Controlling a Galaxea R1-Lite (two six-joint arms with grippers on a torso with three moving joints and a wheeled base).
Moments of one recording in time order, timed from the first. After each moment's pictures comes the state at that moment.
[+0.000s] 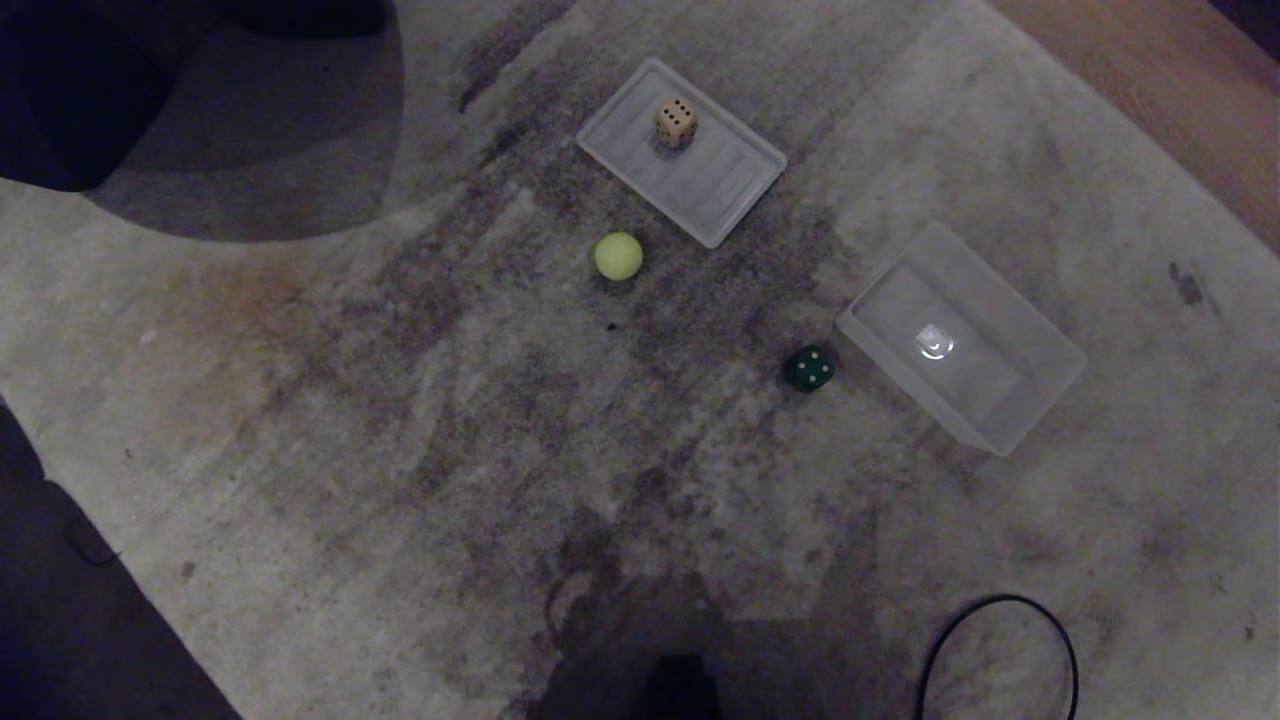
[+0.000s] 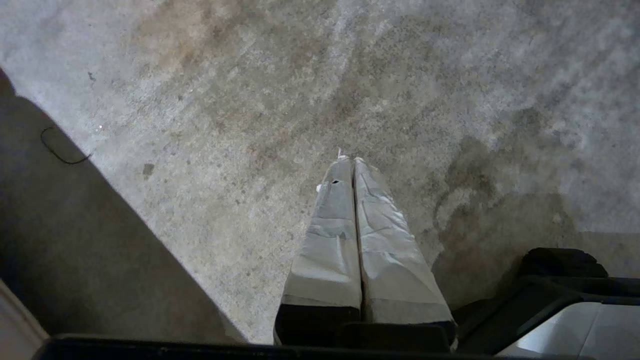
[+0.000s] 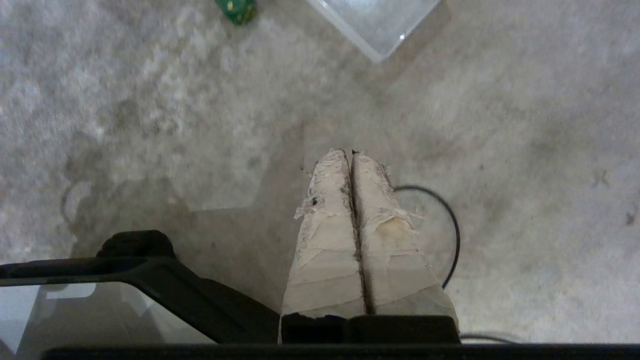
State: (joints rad) left arm 0.00 0.00 0.00 0.00 0.03 0.01; right arm 0.01 0.00 -0.01 0.03 -0.01 0.05
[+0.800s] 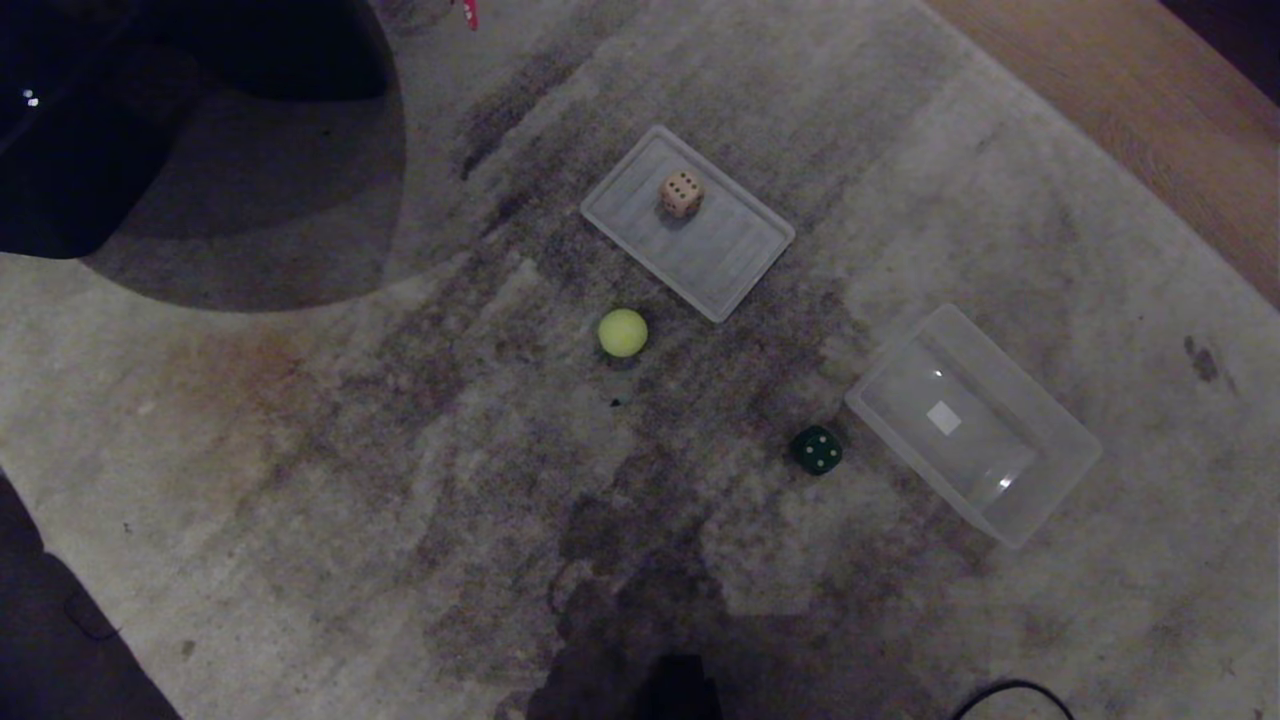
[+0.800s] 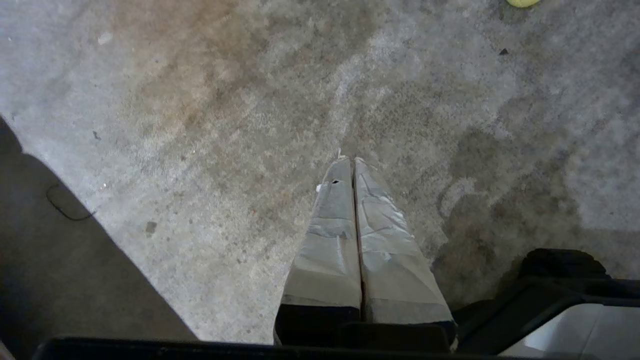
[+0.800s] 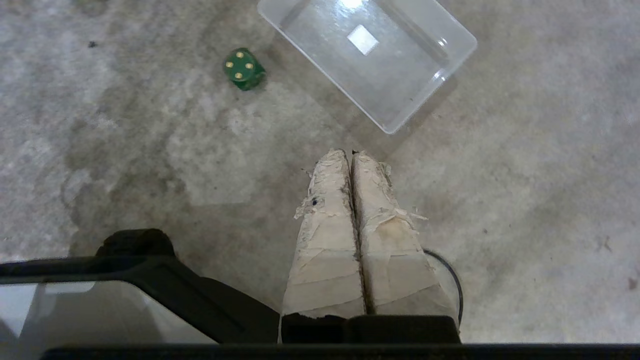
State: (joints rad) left arm 0.00 0.00 0.00 0.00 0.03 0.01; right arm 0.01 0.00 -0.01 0.03 -0.01 0.05
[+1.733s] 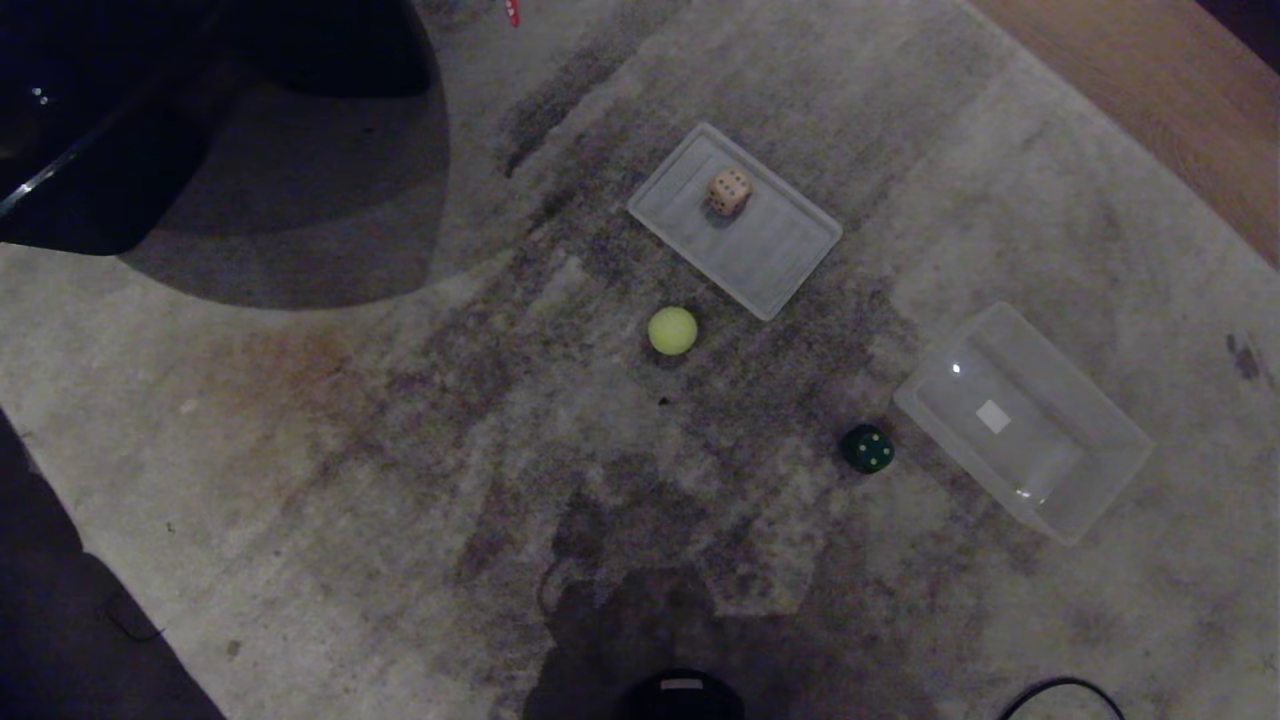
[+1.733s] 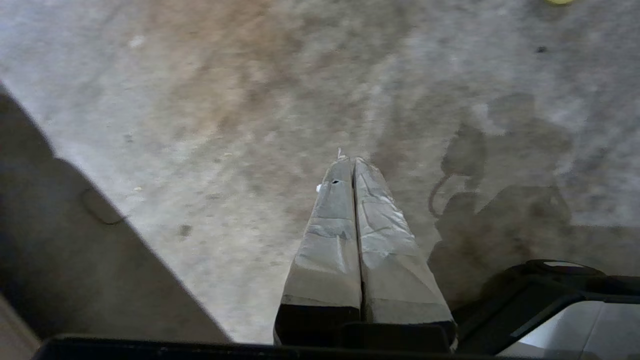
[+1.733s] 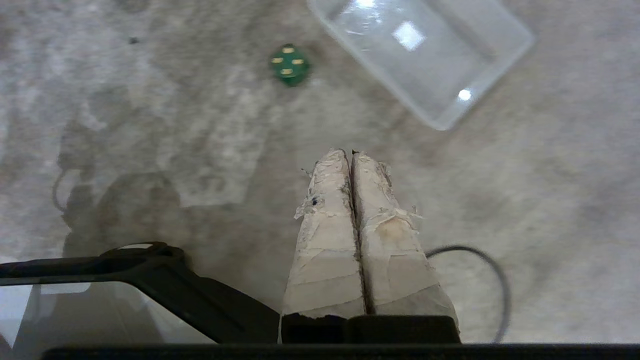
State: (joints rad) left arm 0.00 0.00 0.00 0.00 0.02 0.02; right arm 0.01 0.00 -0.01 0.03 -0.01 0.05
